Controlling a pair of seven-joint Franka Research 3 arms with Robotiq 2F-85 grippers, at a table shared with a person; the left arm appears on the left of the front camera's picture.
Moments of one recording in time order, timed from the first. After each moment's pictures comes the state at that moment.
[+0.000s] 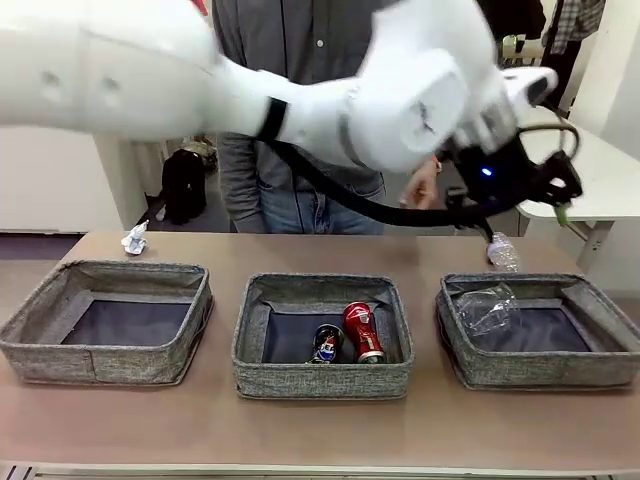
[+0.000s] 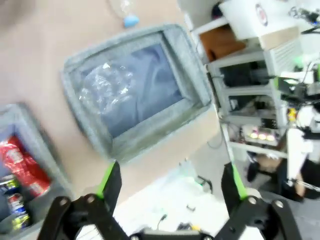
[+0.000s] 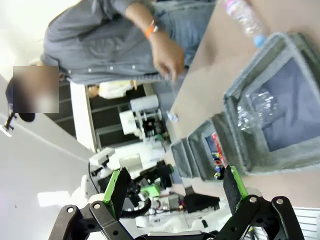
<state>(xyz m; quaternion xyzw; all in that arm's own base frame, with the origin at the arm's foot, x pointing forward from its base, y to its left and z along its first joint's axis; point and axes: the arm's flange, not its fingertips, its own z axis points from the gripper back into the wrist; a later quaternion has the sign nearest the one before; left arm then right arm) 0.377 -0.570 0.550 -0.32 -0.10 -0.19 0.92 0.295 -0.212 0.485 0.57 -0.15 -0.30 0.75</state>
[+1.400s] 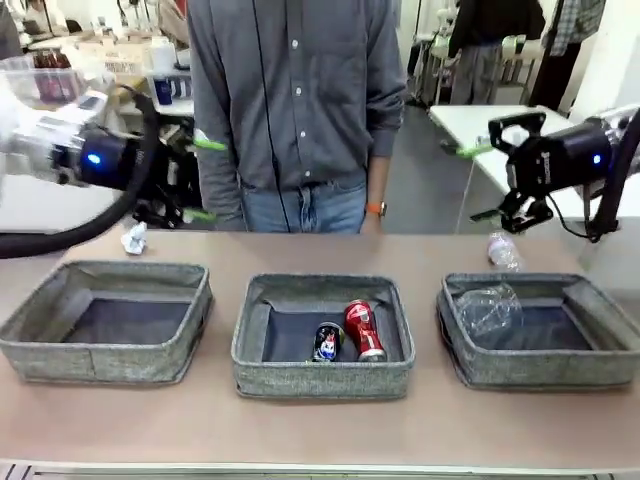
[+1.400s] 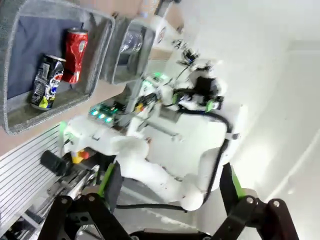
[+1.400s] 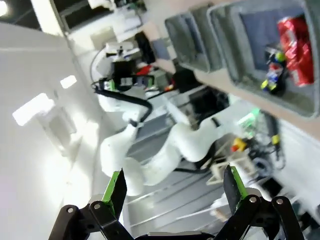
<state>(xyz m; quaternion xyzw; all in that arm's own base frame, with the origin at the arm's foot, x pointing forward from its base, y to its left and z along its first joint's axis) 0.406 -0.107 0.484 -0.64 0.10 0.13 0.75 0.405 0.075 0.491 0.60 0.16 -0.11 0.78</state>
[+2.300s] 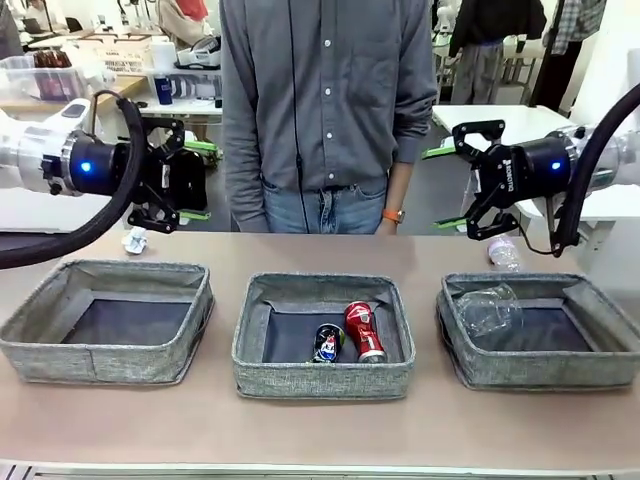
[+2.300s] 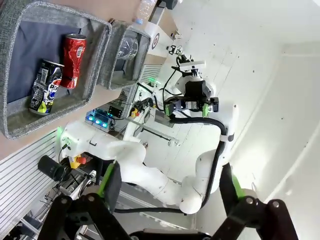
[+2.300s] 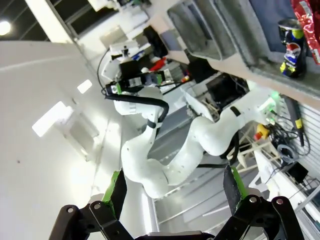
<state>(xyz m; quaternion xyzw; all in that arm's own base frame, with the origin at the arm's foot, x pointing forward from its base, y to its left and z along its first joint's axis) 0.406 -0.109 0.482 -0.65 0.09 0.13 0.75 0.404 0.100 0.480 0.61 0.21 -0.15 0.75</state>
